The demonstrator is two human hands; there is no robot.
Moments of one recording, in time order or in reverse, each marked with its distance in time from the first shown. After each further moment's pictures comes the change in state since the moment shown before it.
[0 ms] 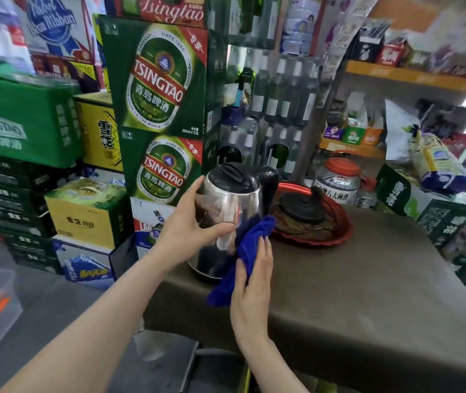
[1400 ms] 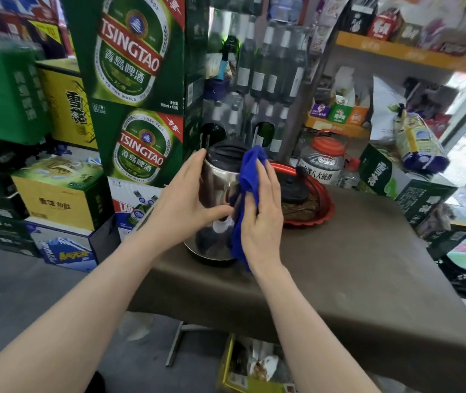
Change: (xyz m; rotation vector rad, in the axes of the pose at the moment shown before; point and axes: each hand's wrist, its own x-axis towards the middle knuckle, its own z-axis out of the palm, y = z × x) left_hand 0.009 0.033 0.019 0.370 0.011 0.206; right_hand 0.086 -0.029 -0.038 -0.100 0.071 -0.272
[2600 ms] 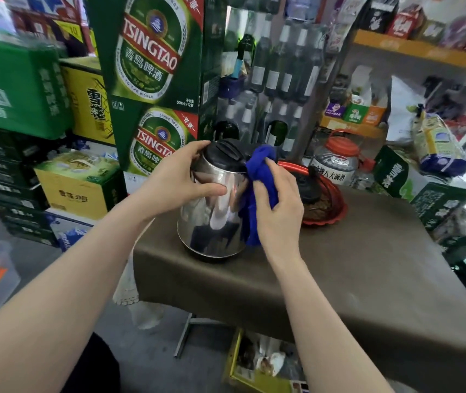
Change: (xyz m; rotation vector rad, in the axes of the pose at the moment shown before) left_hand 0.015 -0.009 -0.046 -0.177 -0.130 -0.101; right_hand 0.009 -0.015 -0.010 0.025 -0.022 0.072
